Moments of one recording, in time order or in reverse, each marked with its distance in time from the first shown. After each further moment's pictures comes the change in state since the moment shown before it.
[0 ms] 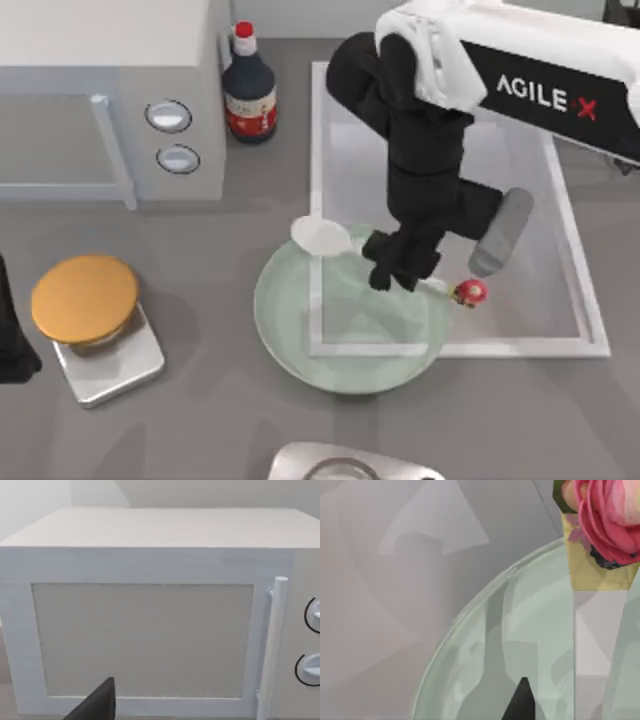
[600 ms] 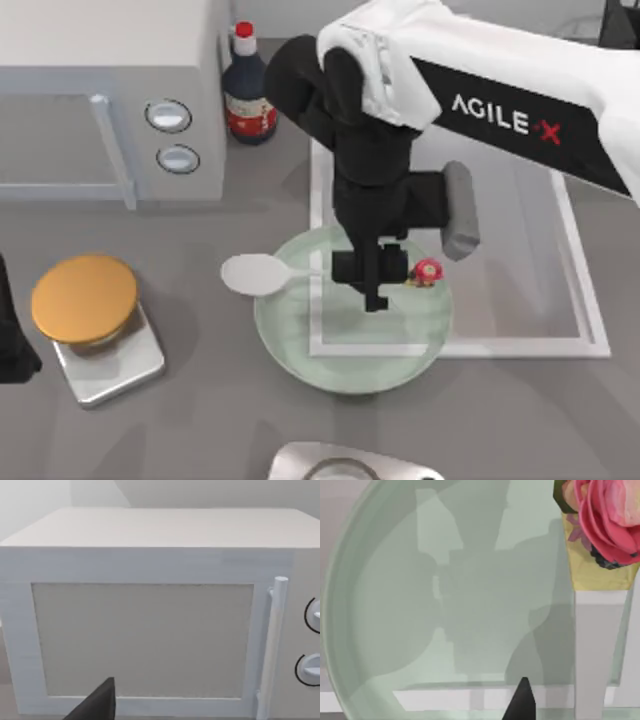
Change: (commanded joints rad) left arm 0.000 0.000 0.000 0.000 0.000 0.000; right arm 0.104 0.004 0.062 0.025 0.019 -0.387
